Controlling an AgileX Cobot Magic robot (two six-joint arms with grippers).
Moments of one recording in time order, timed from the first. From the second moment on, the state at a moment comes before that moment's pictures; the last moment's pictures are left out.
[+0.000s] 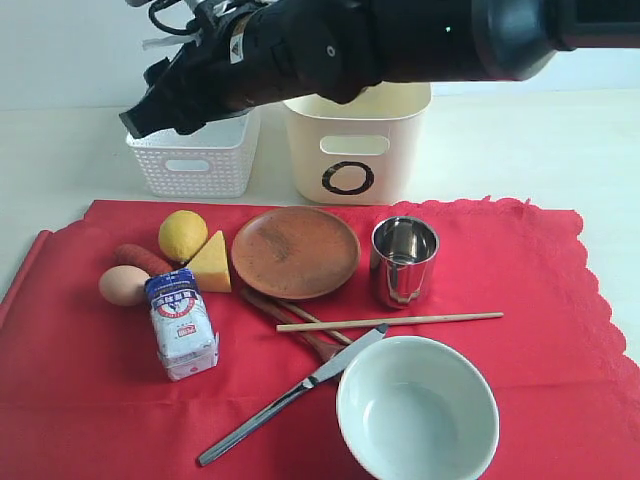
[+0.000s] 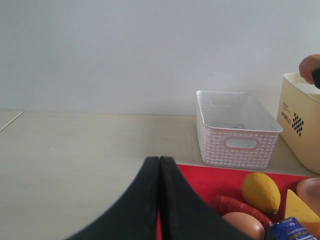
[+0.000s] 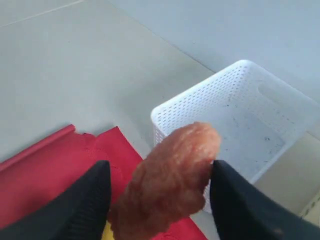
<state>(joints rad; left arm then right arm) -0.04 0.01 0.00 0.11 0.15 -0.13 0.67 1.91 -1.45 -0.06 0.16 0.00</state>
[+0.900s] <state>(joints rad) -0.04 0.01 0.00 0.11 0.15 -0.13 0.59 2.31 -1.66 0.15 -0.23 -0.02</state>
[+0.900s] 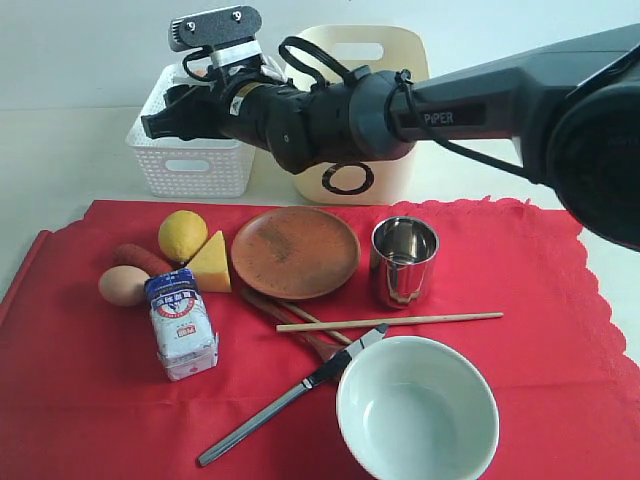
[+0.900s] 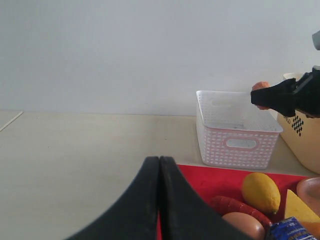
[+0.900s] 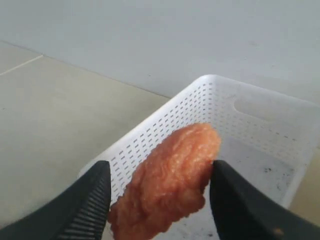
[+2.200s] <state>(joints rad) -0.04 0.01 0.00 0.11 0.15 -0.13 0.58 2.11 -1.67 0.16 0.35 -0.15</state>
